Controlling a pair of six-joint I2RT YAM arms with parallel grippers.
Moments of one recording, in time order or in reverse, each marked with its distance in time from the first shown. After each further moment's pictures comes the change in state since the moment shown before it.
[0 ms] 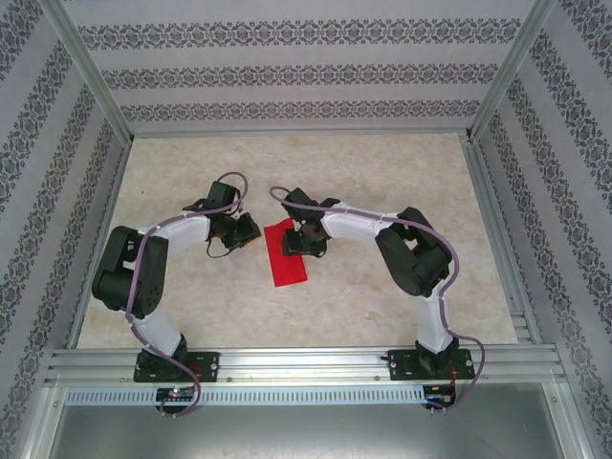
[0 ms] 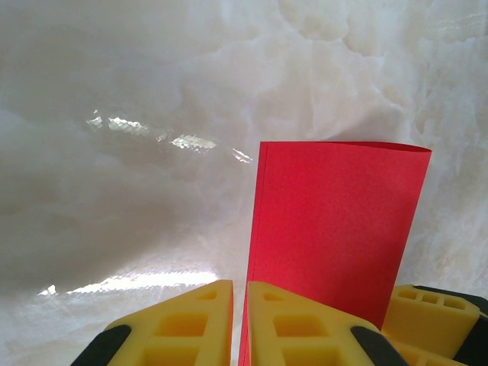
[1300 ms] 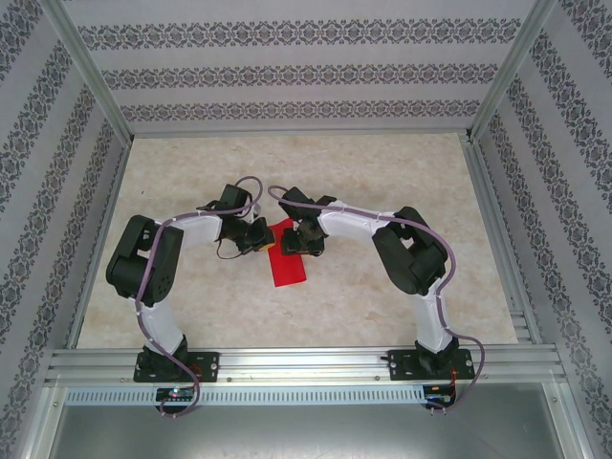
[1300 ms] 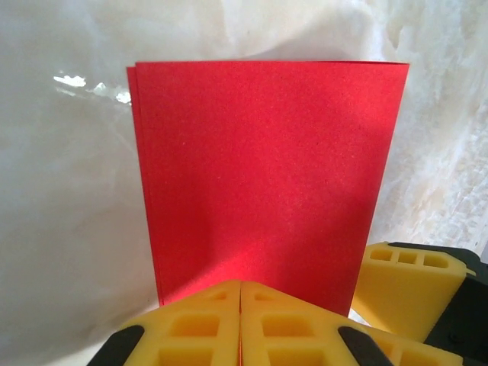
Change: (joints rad) left arm -0.059 0.113 0.032 0.061 0.174 0.023; right arm 0.007 0.035 0.049 -0.055 0.014 0.020
